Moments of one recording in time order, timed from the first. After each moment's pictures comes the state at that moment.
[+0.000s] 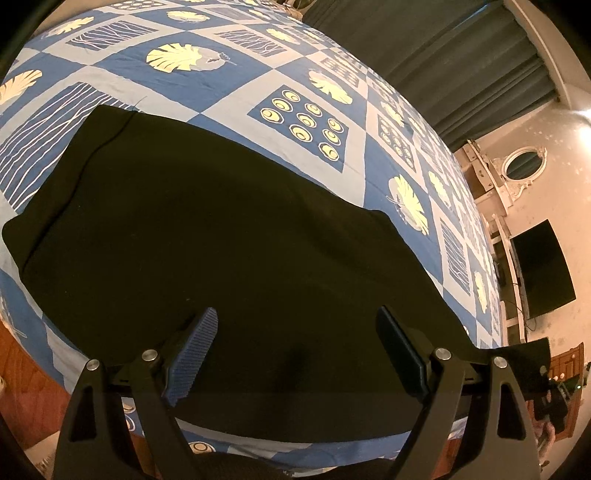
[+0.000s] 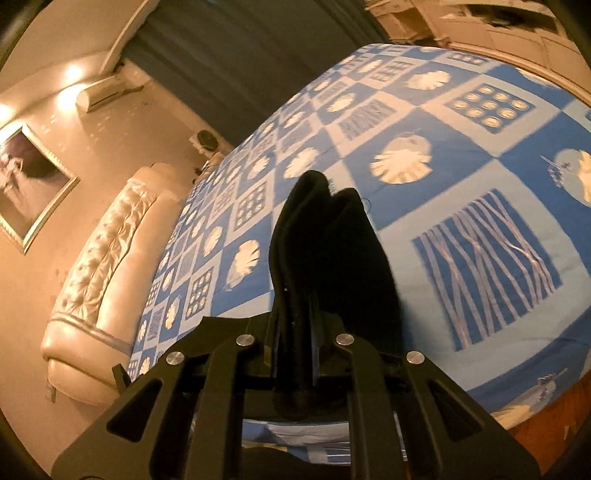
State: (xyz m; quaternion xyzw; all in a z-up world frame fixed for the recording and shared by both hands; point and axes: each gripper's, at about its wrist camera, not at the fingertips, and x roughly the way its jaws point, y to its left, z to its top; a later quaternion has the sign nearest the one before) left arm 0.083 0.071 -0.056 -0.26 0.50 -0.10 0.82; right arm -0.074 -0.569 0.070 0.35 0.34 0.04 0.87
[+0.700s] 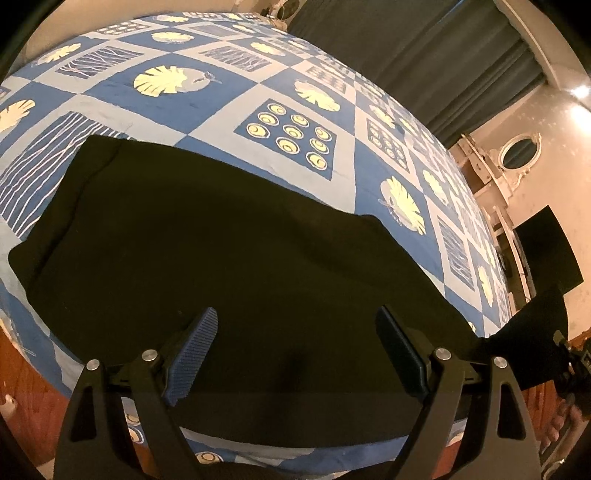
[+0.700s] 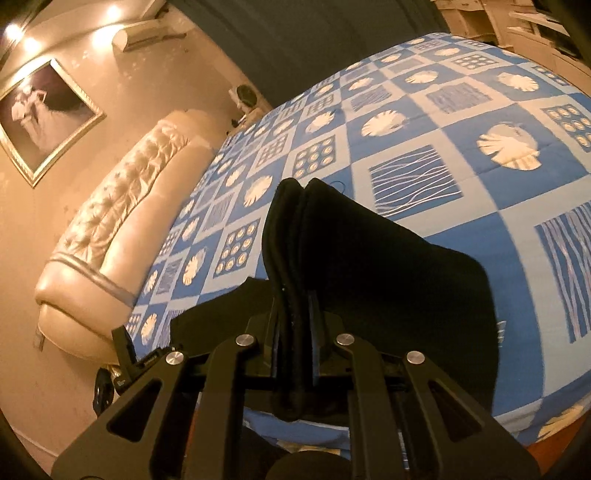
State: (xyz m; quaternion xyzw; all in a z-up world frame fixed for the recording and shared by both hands) left arm 0.083 0.063 -0.045 -0.22 0.48 -0.11 0.84; right arm -0.011 -0.413 0.070 0.27 0.39 0.11 0.87
